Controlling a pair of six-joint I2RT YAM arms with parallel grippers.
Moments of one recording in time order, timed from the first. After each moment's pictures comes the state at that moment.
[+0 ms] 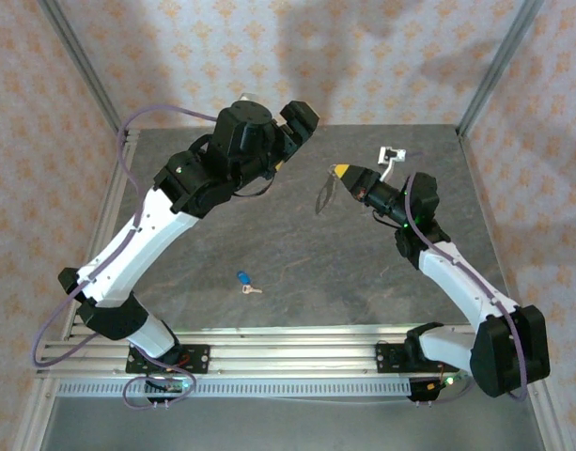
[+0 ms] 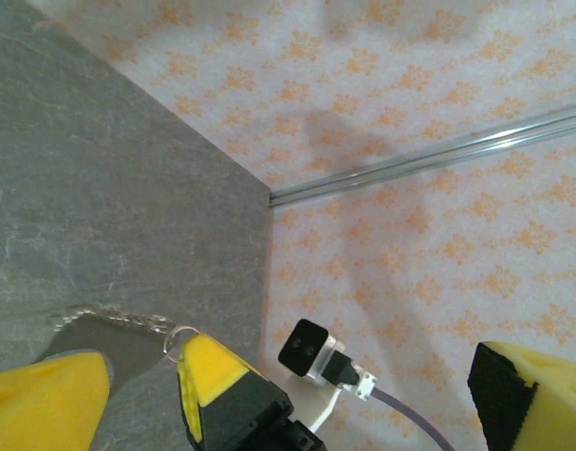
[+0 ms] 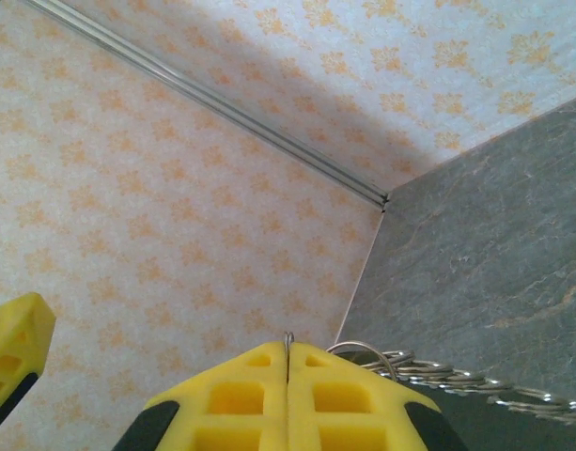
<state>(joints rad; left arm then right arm) -0.78 1.57 2.04 -0.85 -0.26 -1.25 0.29 1.16 0.76 0.45 -0.59 1.04</state>
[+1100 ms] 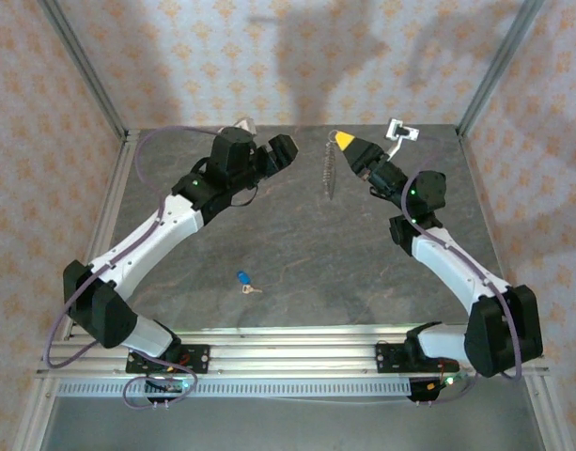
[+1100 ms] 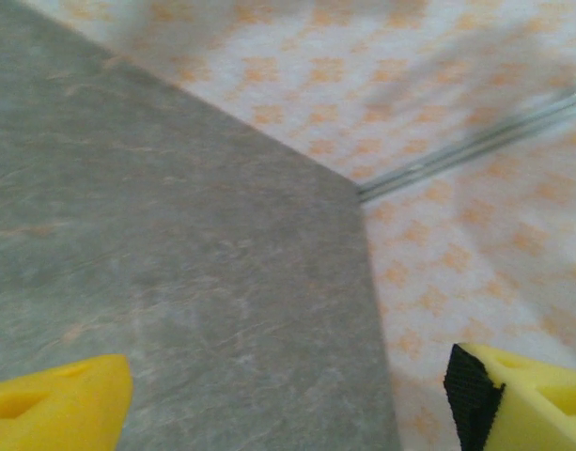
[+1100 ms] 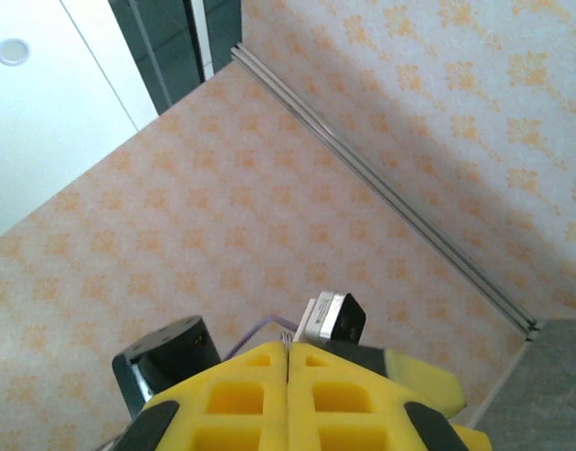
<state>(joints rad) -0.53 1.46 1.39 -0.29 0.02 -0.92 0.32 1.28 0.86 0.95 -0.59 1.15</state>
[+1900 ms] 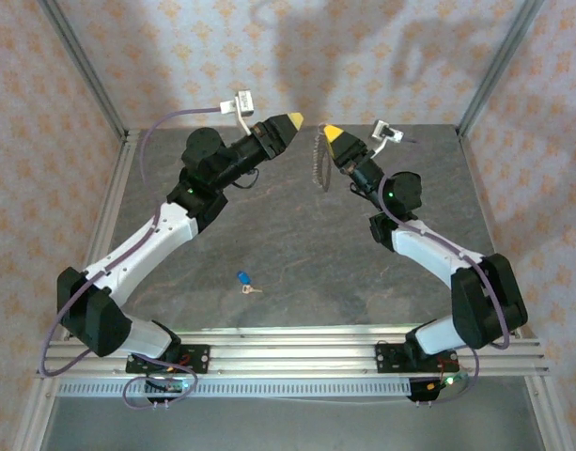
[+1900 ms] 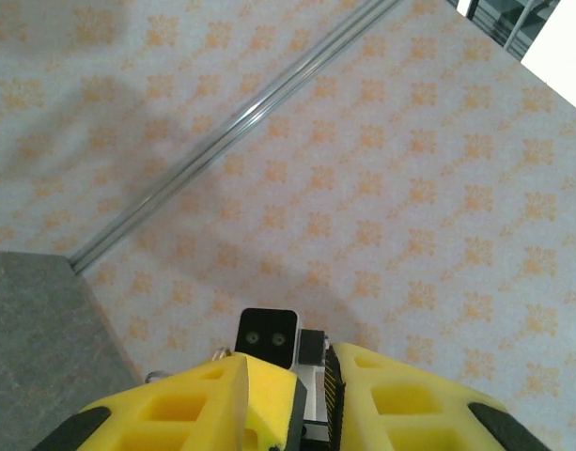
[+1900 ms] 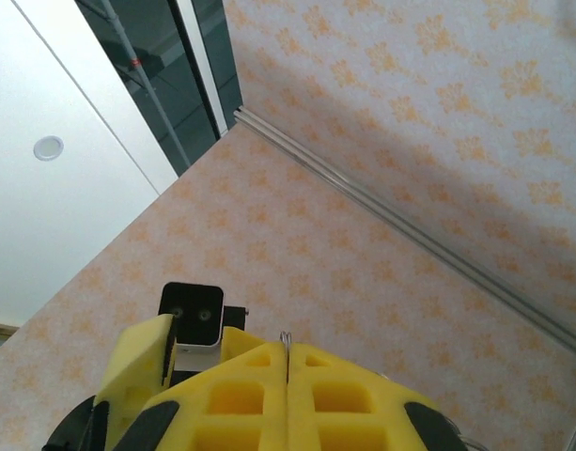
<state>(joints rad) -0.52 1.43 1.30 0.36 0.35 -0.99 0.42 1.44 0.87 1.14 -0.40 1.29</state>
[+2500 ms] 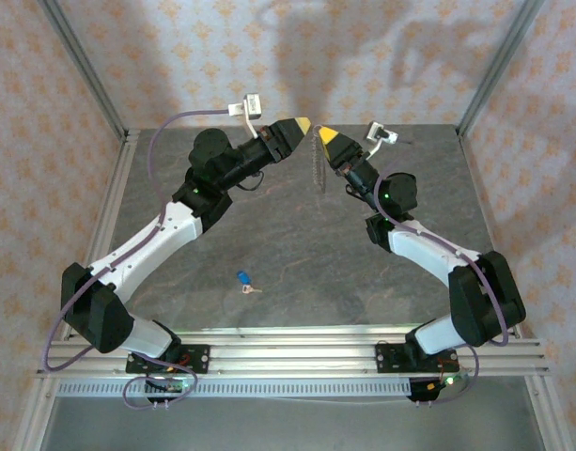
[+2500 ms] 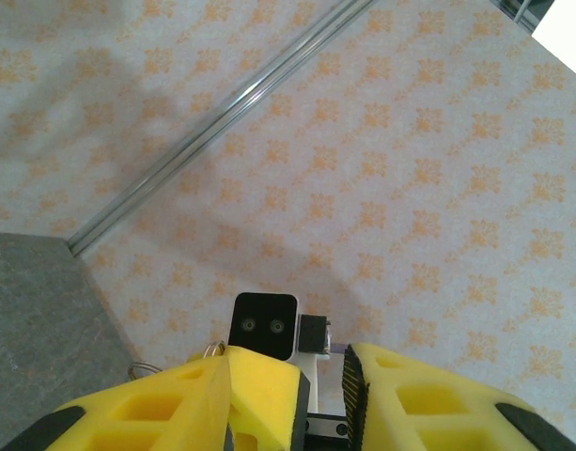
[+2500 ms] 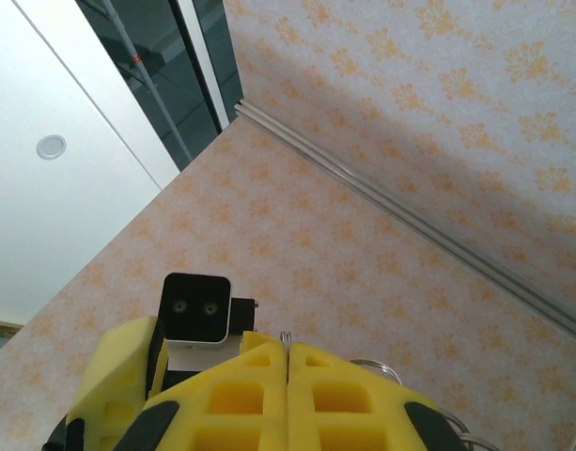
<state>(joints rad) -0.53 1.45 1.30 0.35 0.37 -0.98 0.44 1.45 0.87 1.16 -0.39 1.29</state>
